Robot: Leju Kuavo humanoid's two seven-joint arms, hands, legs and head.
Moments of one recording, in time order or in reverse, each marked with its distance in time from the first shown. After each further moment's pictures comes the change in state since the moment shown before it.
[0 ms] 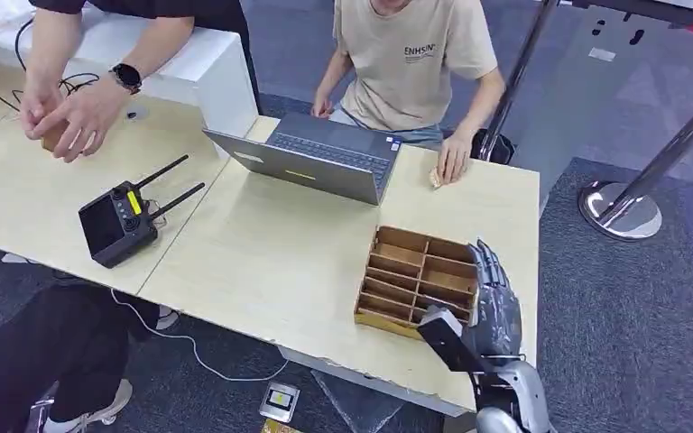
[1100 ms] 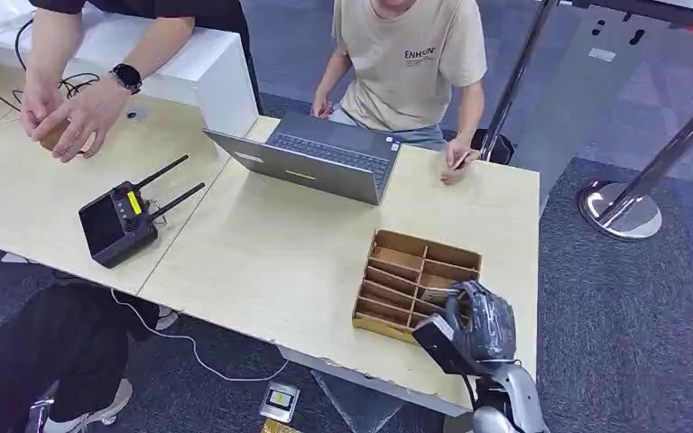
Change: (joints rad) left arm 0.000 0.000 0.000 0.000 -0.005 0.006 -0.002; right arm -0.029 0.031 0.003 0.174 0.016 -0.015 -0.045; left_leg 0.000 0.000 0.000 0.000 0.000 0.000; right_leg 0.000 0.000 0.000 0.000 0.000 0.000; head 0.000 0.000
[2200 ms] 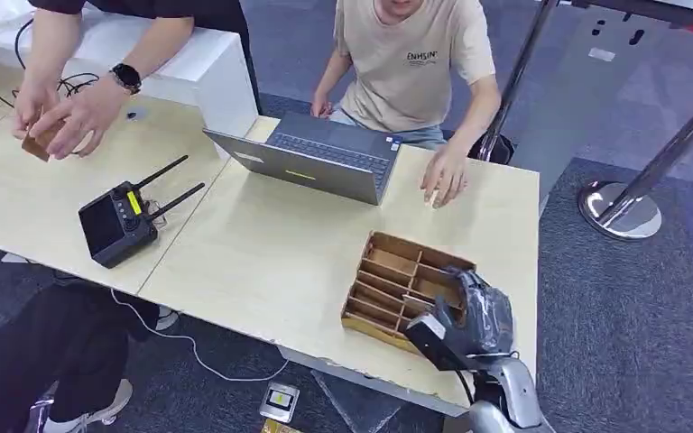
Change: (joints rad) left arm 0.000 0.000 0.000 0.000 -0.006 -0.003 0.000; right arm -0.018 0.023 -0.034 0.003 0.138 -0.006 0.003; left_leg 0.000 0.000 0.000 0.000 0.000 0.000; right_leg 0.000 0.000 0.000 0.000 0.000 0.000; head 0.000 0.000
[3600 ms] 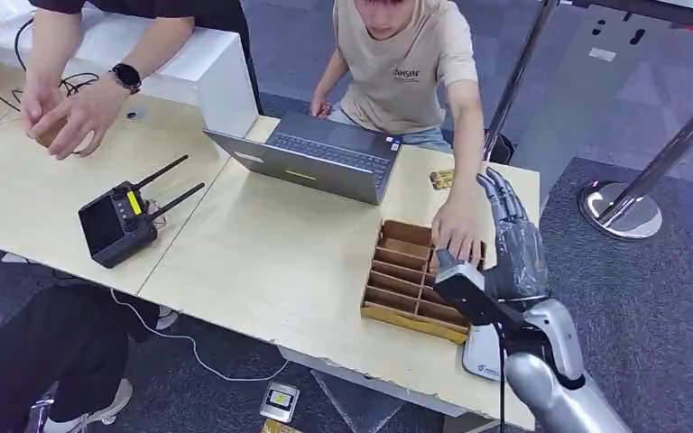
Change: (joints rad) left arm 0.000 0.005 -0.001 0.000 -0.016 -0.014 -0.006; right arm -0.101 -0.110 -0.053 -0.412 -0.115 0.274 0.011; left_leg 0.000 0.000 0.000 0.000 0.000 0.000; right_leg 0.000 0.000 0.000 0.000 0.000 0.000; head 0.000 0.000
